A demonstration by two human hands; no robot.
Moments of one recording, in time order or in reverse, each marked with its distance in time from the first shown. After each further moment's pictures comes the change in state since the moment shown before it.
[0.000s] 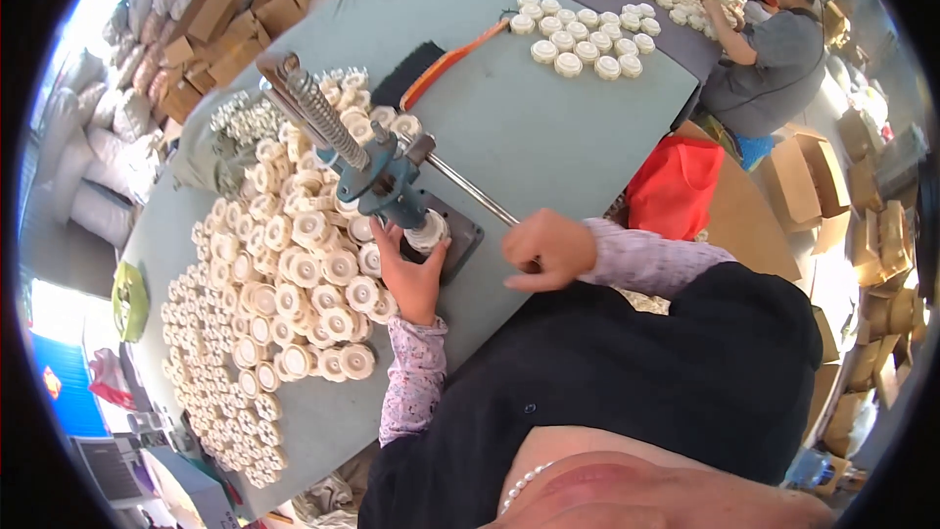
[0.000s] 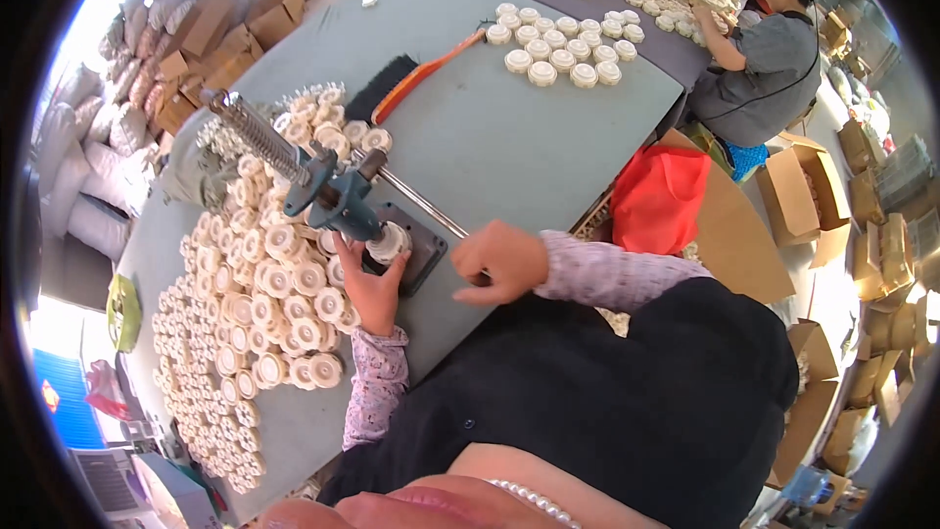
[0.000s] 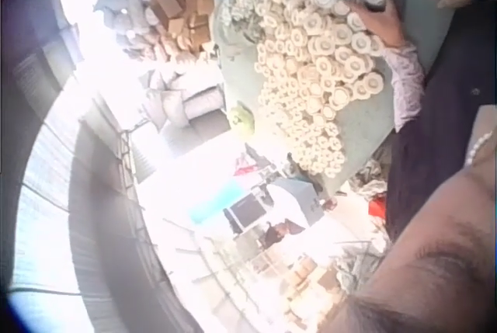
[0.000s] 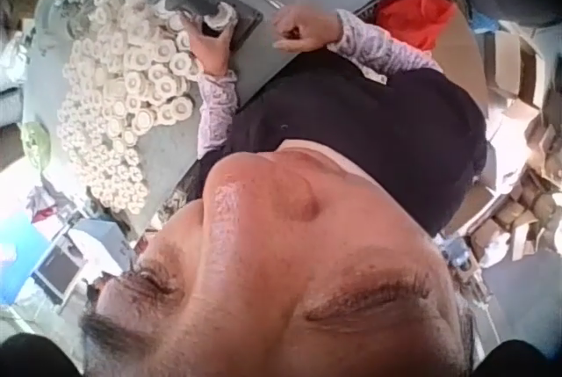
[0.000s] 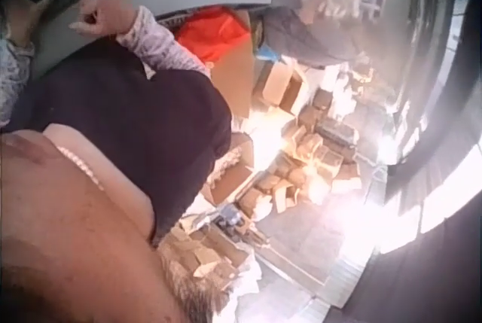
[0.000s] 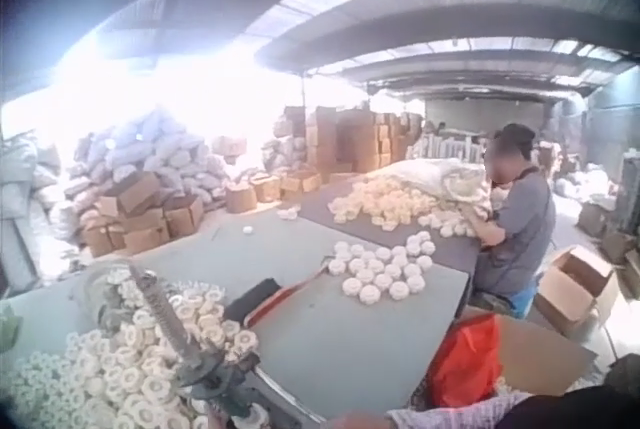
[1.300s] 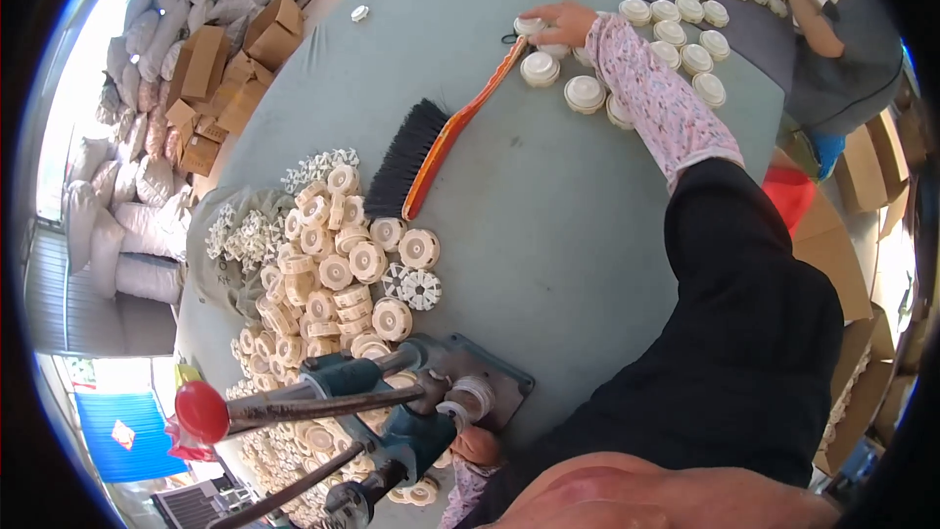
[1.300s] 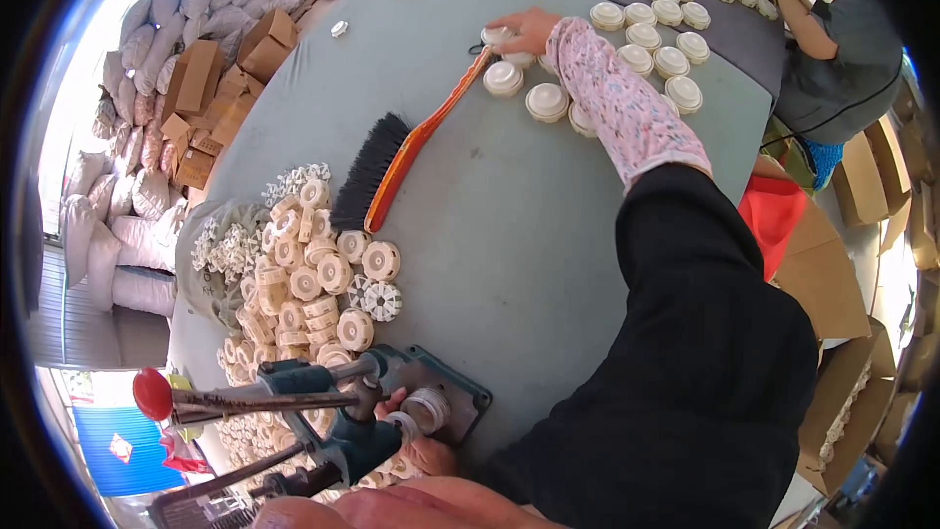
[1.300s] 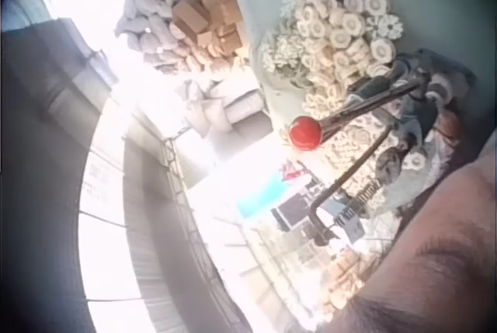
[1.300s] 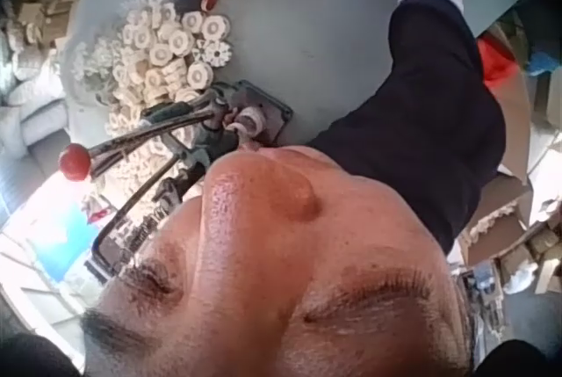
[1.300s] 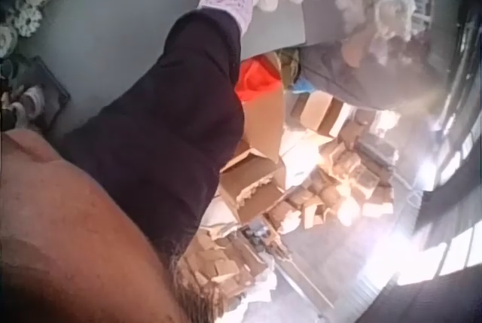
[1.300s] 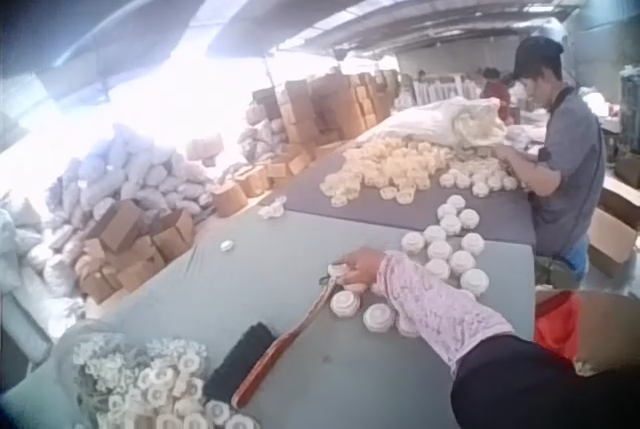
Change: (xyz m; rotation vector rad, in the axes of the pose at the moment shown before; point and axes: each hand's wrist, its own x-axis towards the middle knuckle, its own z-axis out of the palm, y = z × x) left_hand 0.023 -0.027 0.043 -0.074 0.158 -0.173; right_hand 0.009 0.488 -0.327 -0.552 0.191 0.903
